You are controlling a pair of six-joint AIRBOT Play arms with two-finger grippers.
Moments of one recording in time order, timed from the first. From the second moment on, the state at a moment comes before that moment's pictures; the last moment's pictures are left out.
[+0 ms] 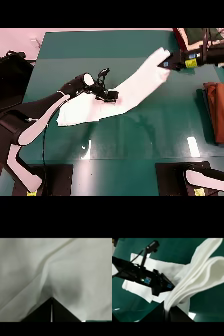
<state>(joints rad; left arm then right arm) -0.51 -1.82 1.50 0.92 -0.87 -1.52 -0.02 -1.29 1.54 -0.75 1.35 1.31</state>
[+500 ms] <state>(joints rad) -0.40 -1.79 1.67 0.99 -1.04 -1.52 0.23 -1.31 1.62 -0.75 1.24 1.34</state>
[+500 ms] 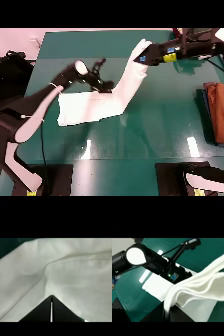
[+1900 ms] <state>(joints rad) -0.06 -1.43 1.95 1.17 -1.24 -1.49 0.26 -1.62 1.25 -0.79 1.06 1.40</state>
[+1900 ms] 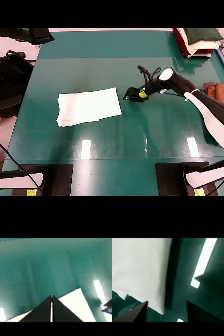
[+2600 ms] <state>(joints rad) -0.10 -1.45 1.94 1.17 -1.25 -1.48 0.48 -1.94 1.57 -0.52 0.95 1.34</state>
